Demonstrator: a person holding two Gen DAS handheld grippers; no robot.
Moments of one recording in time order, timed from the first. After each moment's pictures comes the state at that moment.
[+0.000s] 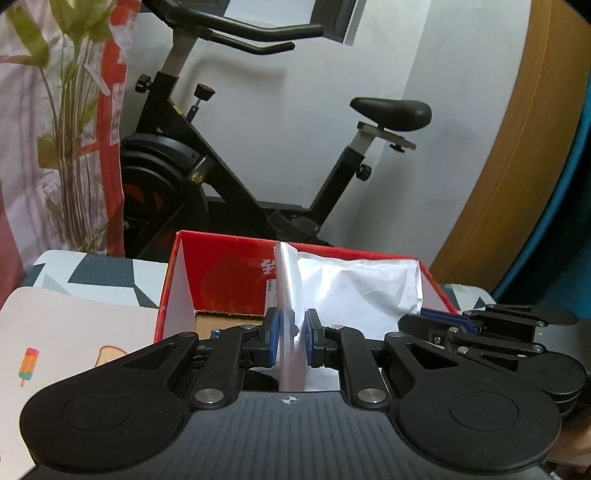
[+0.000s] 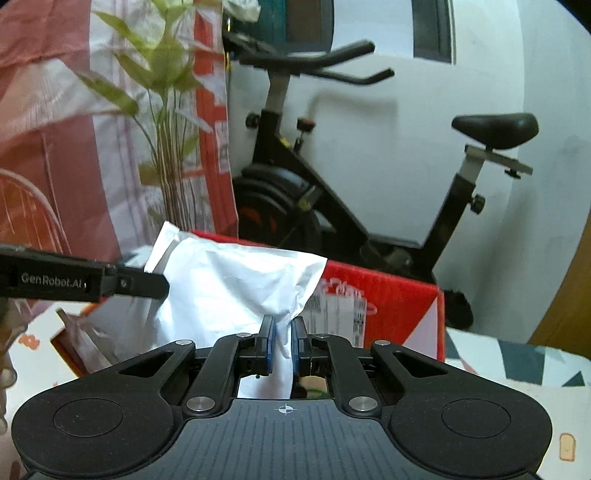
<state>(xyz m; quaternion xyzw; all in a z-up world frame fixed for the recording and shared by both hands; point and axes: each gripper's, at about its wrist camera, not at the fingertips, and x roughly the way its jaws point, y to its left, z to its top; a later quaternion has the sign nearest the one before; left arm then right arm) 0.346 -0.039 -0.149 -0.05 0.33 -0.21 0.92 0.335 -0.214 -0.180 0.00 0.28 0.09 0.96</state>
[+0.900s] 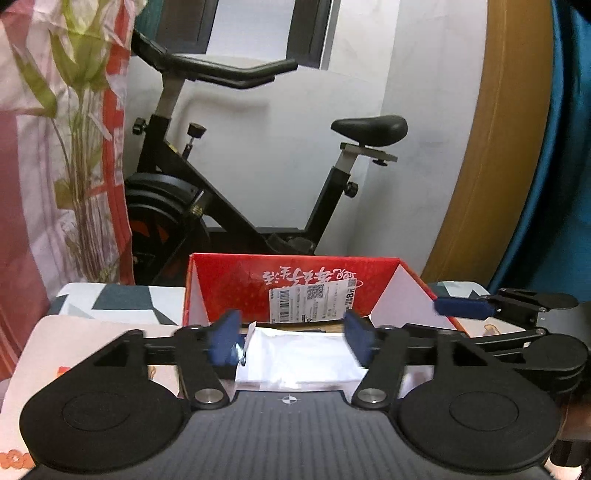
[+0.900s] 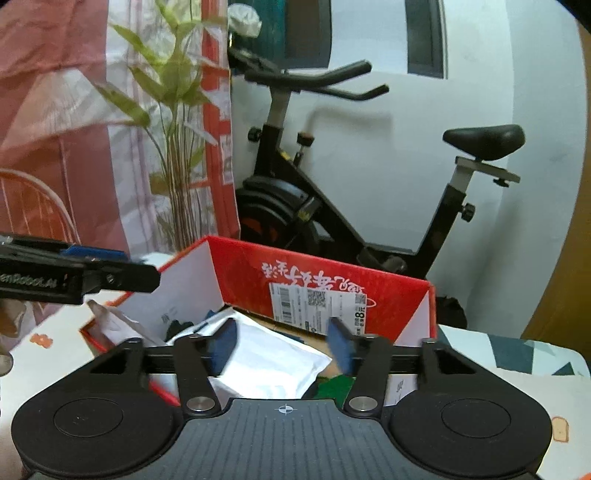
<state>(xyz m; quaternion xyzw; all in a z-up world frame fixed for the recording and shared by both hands) 0.299 -0.030 -0.129 0.00 0.28 -0.21 0.94 0.285 -0.207 -0.166 0.00 0.25 0.09 0.96</state>
